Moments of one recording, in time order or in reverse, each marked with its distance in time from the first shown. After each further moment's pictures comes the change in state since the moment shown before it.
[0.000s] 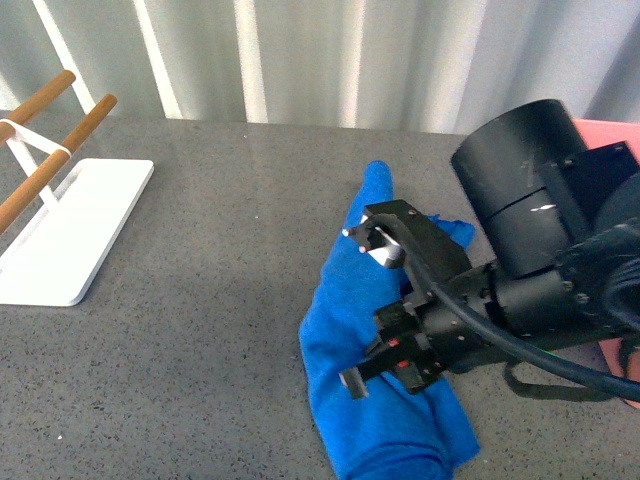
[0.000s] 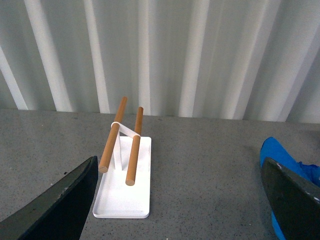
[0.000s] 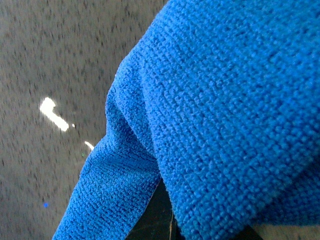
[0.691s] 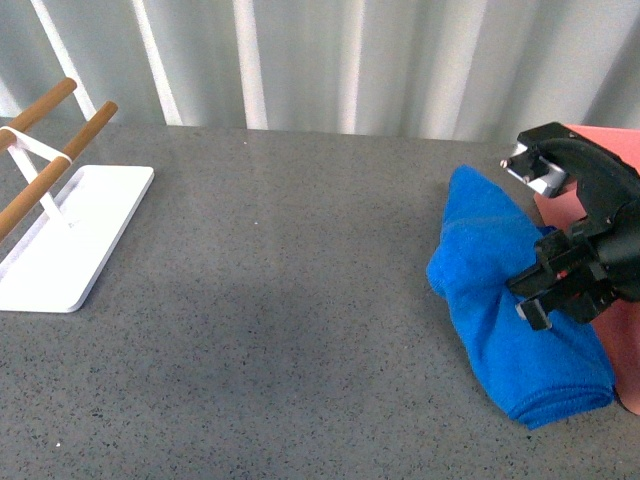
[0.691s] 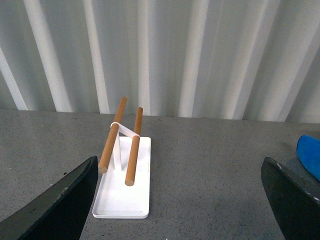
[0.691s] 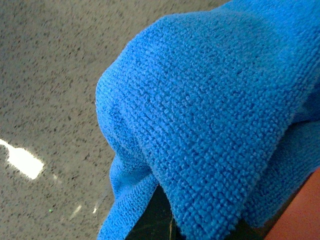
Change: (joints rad) left arm 0.000 0.000 0.000 0.000 0.000 0.000; right arm -0.275 -0.203 -0.024 -0.126 0.080 -0.296
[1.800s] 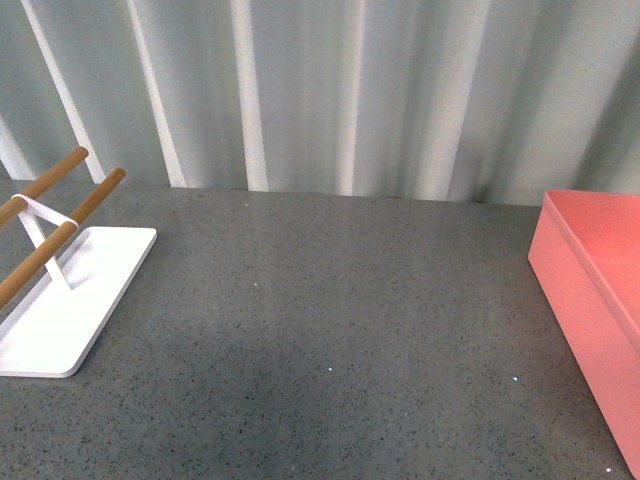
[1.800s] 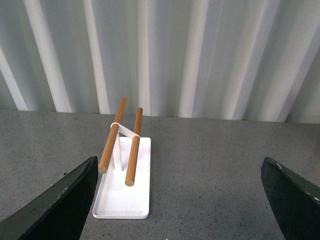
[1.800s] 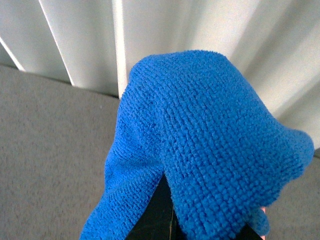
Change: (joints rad) left arm 0.000 0.000 0.000 0.000 0.000 0.000; right arm -0.388 -0.354 0.341 -0.204 -0.074 -0.003
